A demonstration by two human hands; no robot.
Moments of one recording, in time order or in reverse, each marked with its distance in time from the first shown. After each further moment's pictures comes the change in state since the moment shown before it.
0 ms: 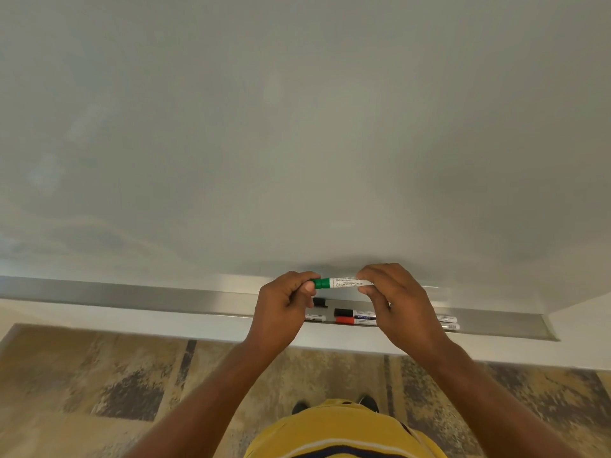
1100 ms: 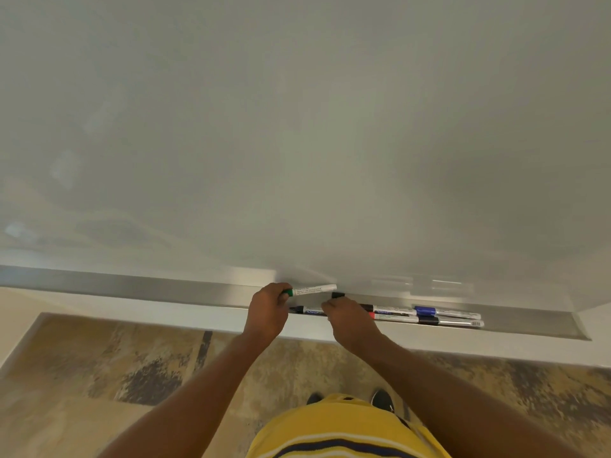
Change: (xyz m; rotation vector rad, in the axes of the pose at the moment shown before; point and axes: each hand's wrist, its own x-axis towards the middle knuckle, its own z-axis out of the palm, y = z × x) left_hand 0.016 -0.124 -0.017 0.352 -0.009 -0.239; right_hand -0.013 0.008 0.160 -0.219 -0.610 0.043
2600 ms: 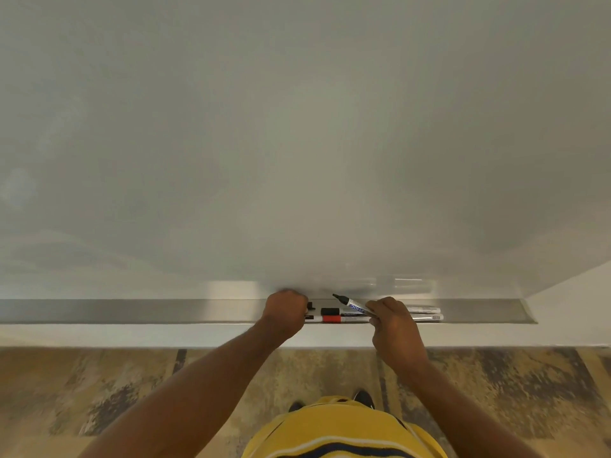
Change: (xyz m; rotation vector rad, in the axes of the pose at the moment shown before) left_hand 0.031 0.058 0.075 0.766 -0.371 0.343; right_hand -0.097 0.073 -0.046 0.205 0.414 0.394
